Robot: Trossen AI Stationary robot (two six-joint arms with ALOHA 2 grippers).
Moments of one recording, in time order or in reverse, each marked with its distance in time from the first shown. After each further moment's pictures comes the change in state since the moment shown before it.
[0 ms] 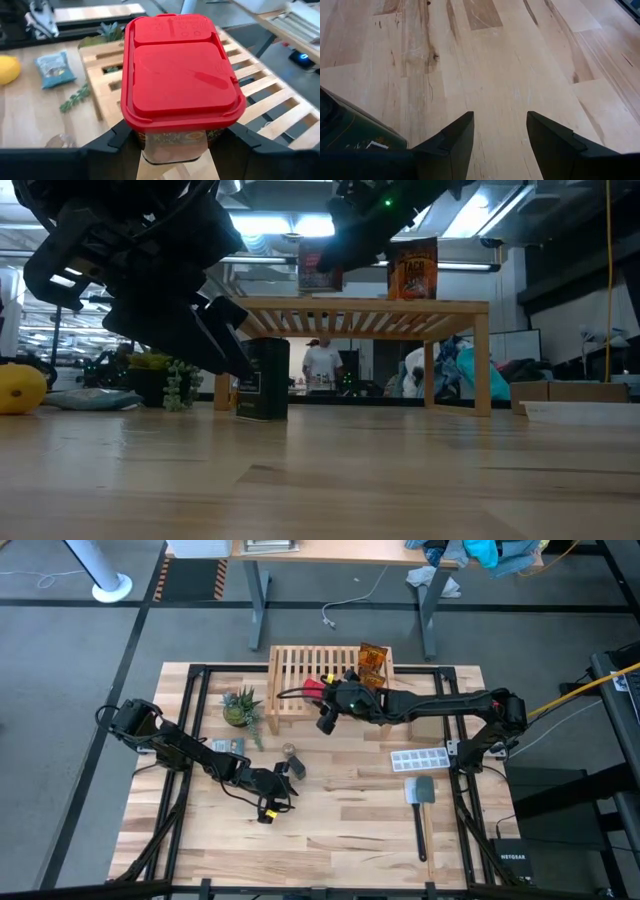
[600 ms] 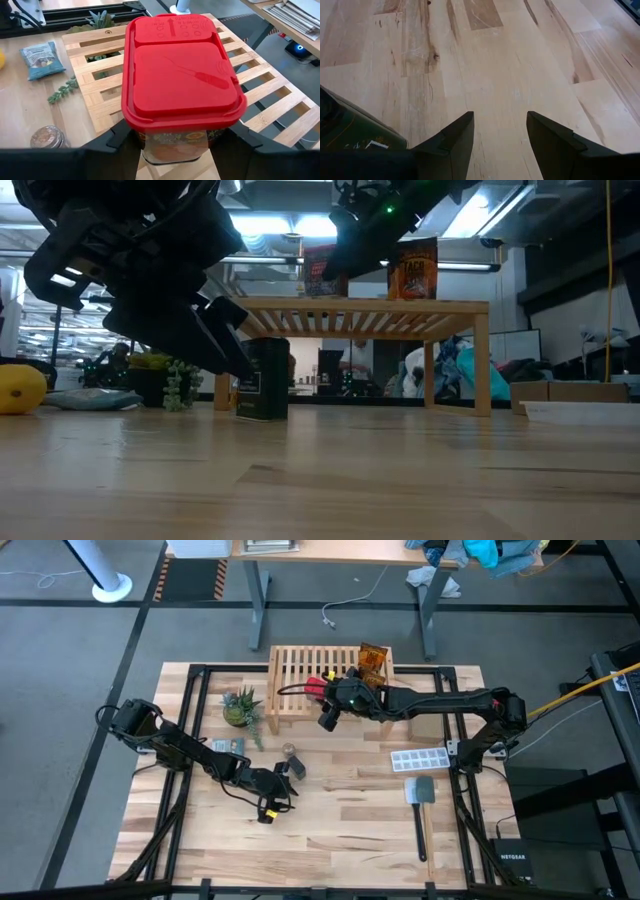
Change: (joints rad) left arm 0.000 0.000 0.000 0.000 0.000 -0.005; right arm -0.031 0.000 0.000 -0.045 -0.009 0.003
